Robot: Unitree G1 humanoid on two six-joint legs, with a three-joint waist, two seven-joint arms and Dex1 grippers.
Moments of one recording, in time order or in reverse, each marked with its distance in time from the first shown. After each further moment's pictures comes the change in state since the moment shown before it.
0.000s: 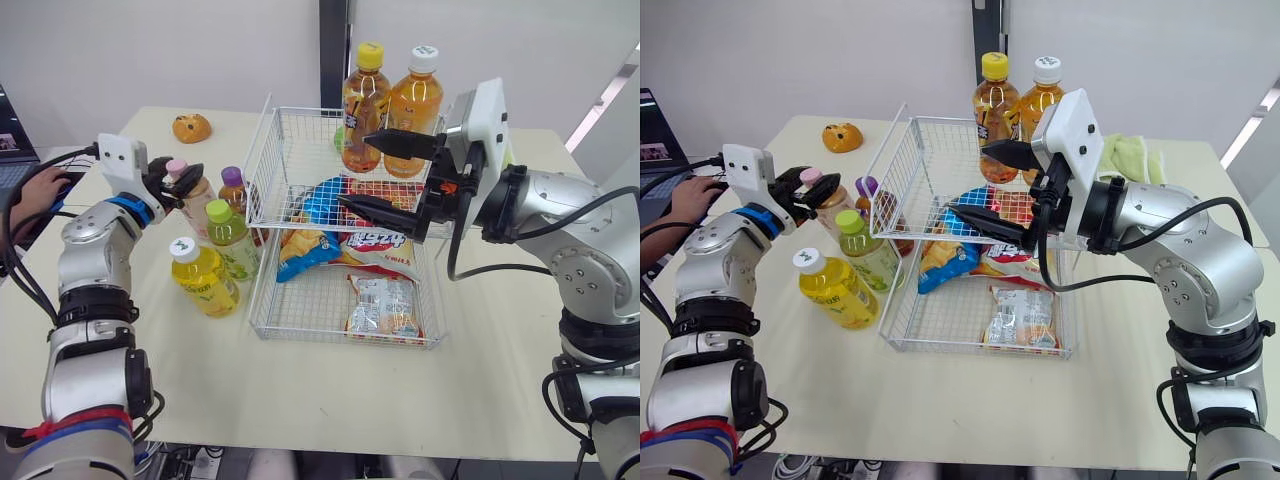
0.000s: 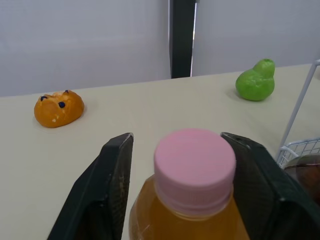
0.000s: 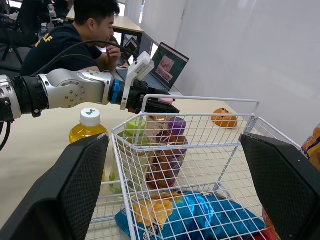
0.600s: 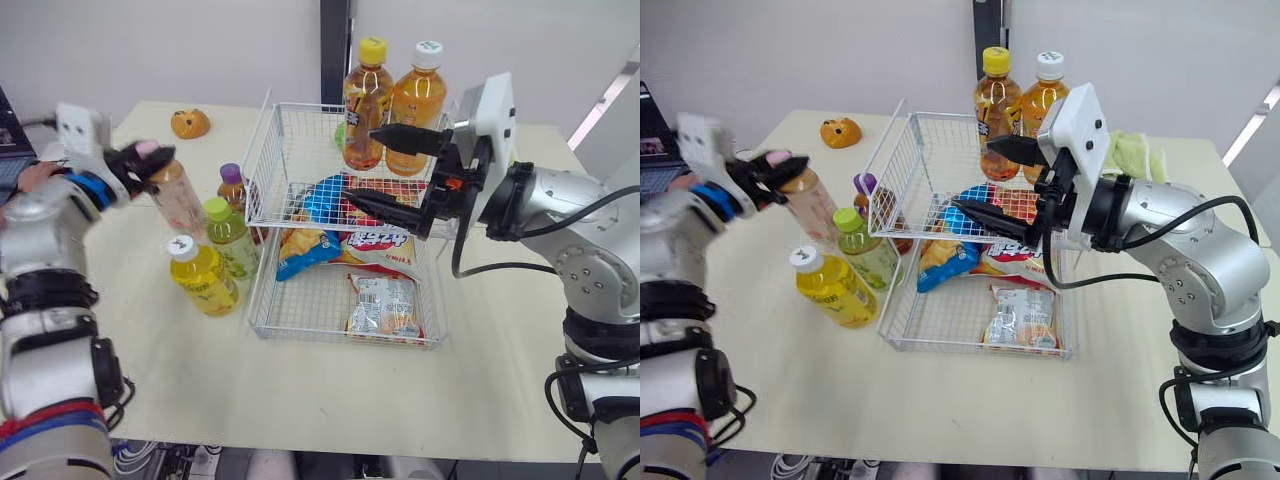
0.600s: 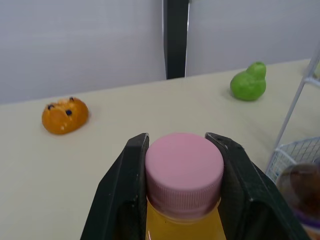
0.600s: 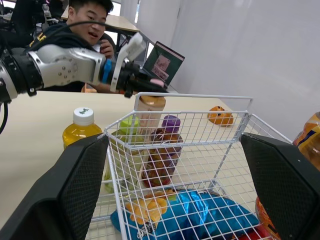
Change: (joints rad) left arm -0.141 0.191 0.011 -0.070 -0.027 0.215 -0.173; right arm 0.000 -0.018 -0.027 0.000 0.018 -0.005 -0.014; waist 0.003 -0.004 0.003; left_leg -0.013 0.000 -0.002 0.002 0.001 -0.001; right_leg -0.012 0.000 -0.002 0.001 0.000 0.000
